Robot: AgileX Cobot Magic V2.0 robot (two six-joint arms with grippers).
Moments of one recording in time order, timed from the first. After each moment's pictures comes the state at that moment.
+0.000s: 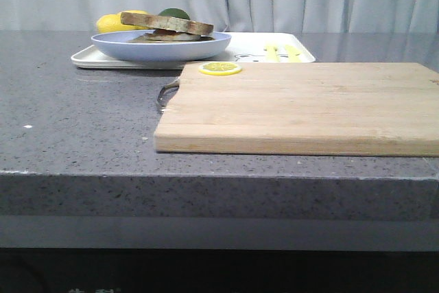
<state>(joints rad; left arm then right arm) -0.08 0.00 0.01 -0.01 -0.02 -0.12 0.47 0.69 -0.81 0.17 0.74 -0.02</state>
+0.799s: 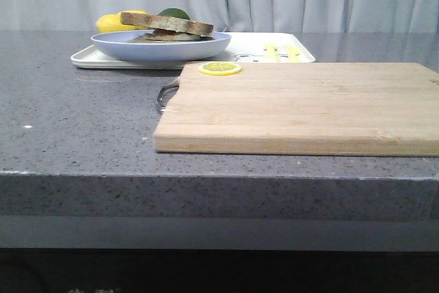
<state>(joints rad) -0.08 0.00 0.01 -0.01 -0.02 -0.12 0.41 0.63 -0.76 0.17 0.72 -0.02</state>
